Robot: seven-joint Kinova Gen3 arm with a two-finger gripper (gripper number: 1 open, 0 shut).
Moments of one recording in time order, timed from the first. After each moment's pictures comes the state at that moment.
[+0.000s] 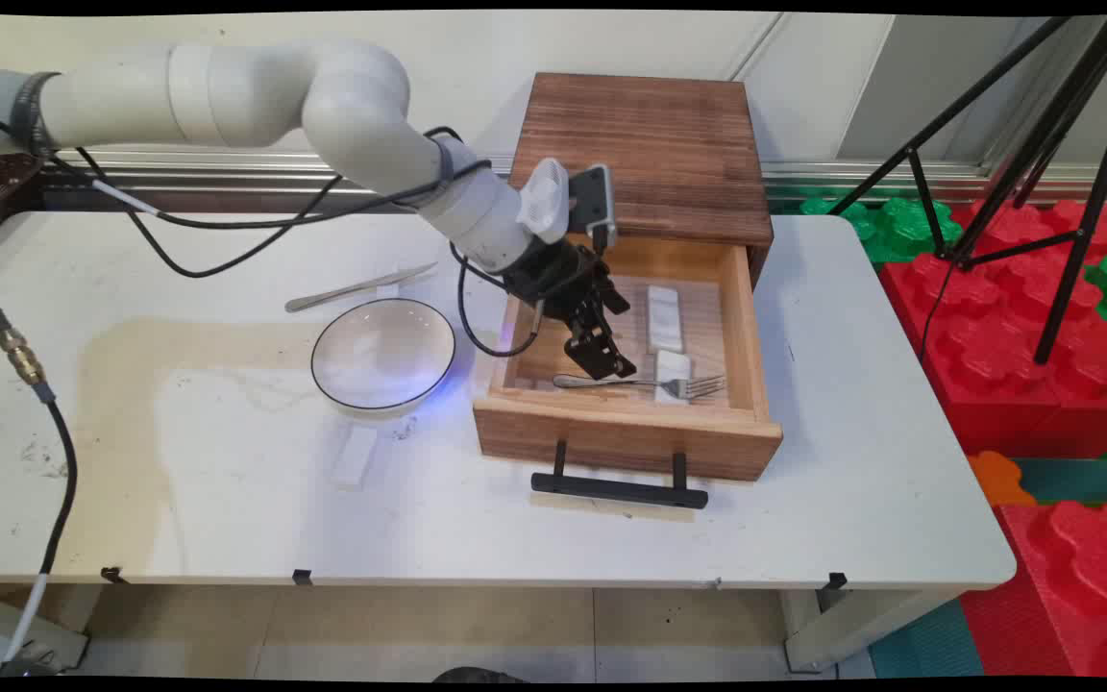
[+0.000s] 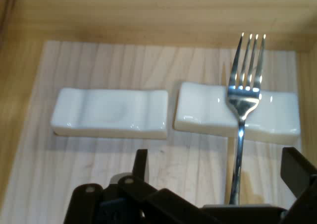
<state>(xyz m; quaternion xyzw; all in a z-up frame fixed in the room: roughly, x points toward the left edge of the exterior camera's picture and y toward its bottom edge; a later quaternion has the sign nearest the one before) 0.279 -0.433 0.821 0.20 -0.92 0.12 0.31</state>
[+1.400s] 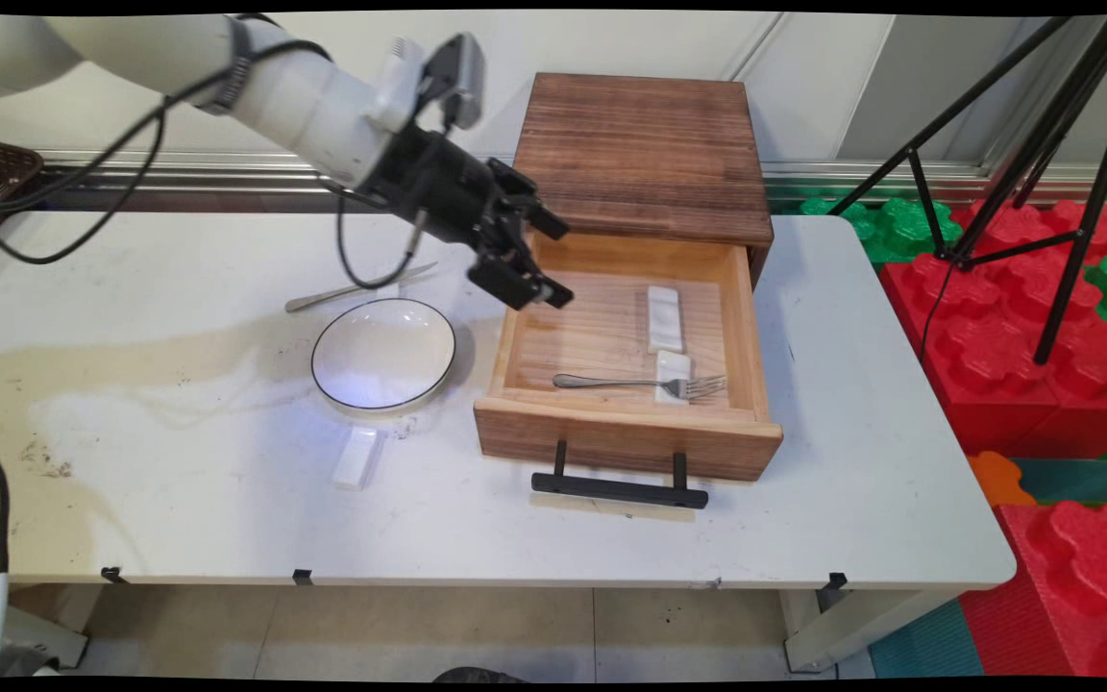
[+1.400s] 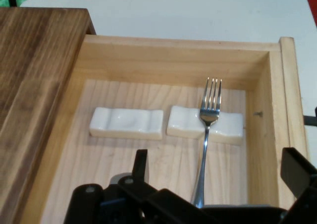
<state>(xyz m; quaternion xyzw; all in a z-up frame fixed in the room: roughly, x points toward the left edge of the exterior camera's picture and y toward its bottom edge) 0.366 -0.364 0.920 0.20 -0.89 0.14 0.39</state>
